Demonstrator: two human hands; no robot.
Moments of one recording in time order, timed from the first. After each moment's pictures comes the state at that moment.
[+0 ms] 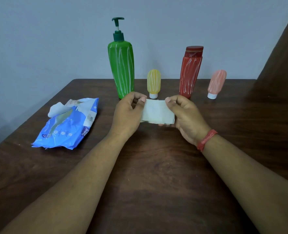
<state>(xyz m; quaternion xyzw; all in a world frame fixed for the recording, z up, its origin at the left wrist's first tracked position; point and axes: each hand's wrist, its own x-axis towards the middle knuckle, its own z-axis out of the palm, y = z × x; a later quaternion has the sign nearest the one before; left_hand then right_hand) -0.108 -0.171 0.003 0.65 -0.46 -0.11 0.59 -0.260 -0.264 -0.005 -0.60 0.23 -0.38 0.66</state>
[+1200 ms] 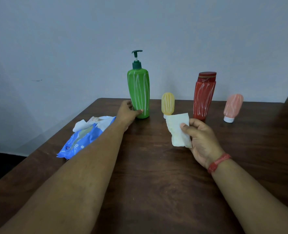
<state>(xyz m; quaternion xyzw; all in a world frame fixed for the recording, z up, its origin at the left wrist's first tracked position) 0.016 -0.249 -0.004 0.72 -0.32 -0.18 0.59 -0.259 -0.290 -0.016 -0.51 0.27 -0.40 0.71</state>
